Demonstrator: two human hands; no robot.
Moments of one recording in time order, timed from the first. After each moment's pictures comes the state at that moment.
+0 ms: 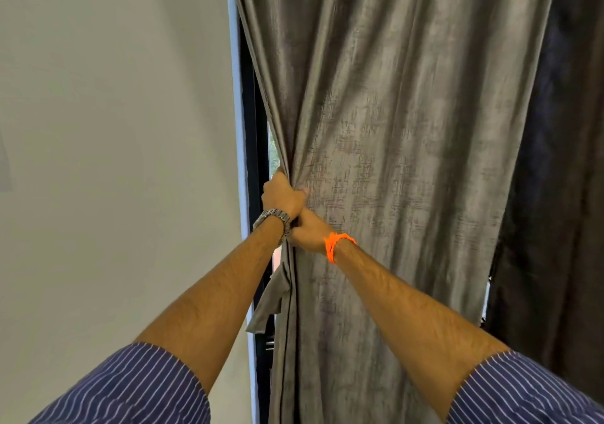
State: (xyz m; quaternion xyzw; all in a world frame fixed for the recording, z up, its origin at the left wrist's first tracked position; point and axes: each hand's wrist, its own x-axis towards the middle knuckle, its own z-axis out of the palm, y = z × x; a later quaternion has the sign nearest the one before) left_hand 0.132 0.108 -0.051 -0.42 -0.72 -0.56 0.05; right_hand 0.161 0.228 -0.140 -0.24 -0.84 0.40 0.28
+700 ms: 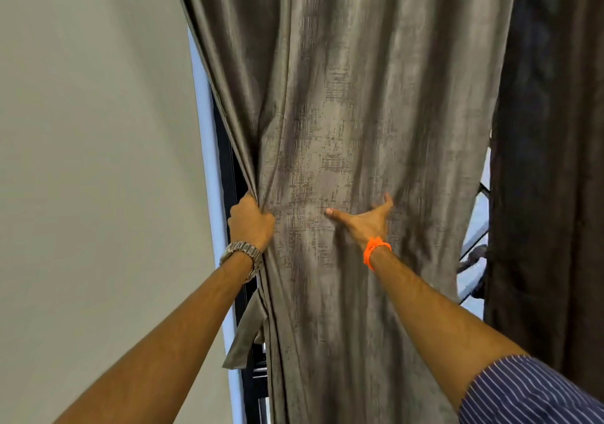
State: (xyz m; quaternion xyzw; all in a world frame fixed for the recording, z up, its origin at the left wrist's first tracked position) left_hand 0.151 0.122 -0.057 -0.39 -0.73 -0.54 0.16; right_hand 0.273 0.295 -0.098 -0.32 -0.58 0.47 0.59
